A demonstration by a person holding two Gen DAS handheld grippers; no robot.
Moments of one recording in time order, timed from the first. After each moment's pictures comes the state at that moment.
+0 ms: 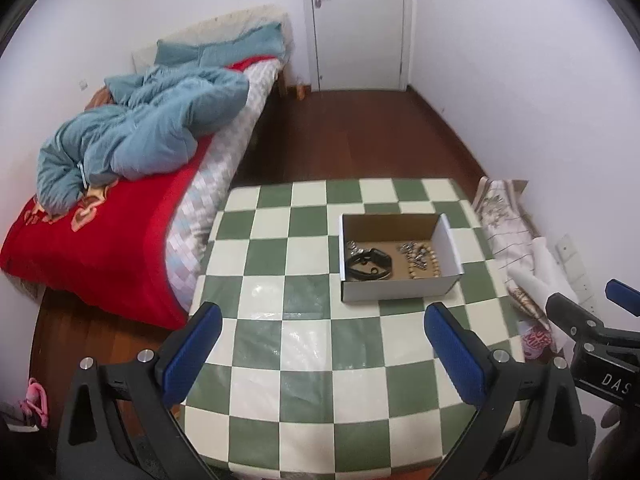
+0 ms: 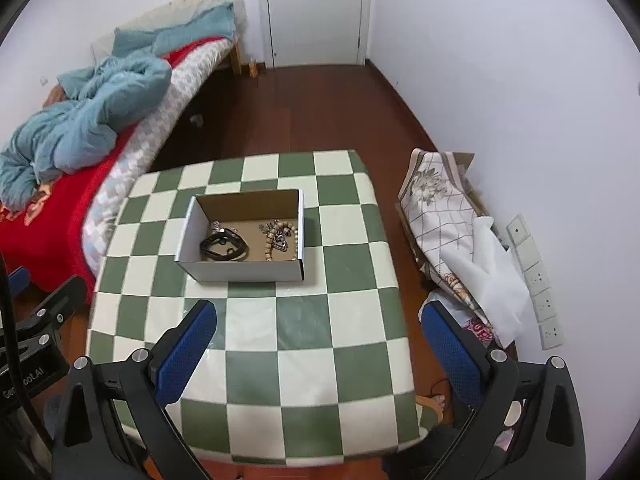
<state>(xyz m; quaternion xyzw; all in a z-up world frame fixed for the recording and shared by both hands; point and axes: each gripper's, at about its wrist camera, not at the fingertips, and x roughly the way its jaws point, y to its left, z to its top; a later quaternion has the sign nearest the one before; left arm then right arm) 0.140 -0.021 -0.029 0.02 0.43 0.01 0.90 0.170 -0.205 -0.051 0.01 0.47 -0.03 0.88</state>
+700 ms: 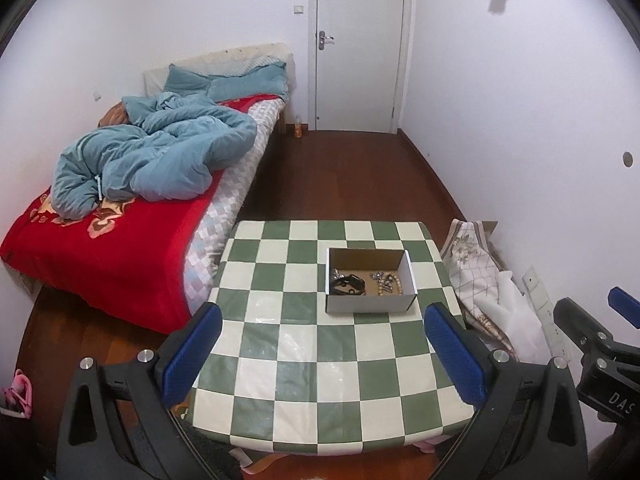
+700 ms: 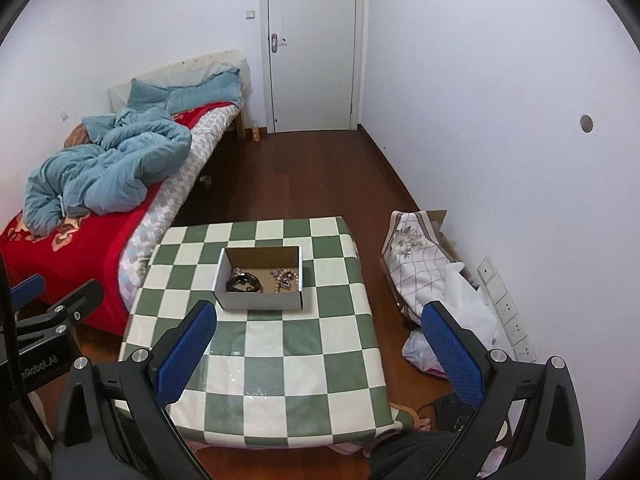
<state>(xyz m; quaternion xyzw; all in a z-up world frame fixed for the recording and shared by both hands) 0.056 -0.014 0.061 -0.01 0.37 0.00 0.93 0.047 -0.203 0.067 0.01 0.36 -0.04 0.93</state>
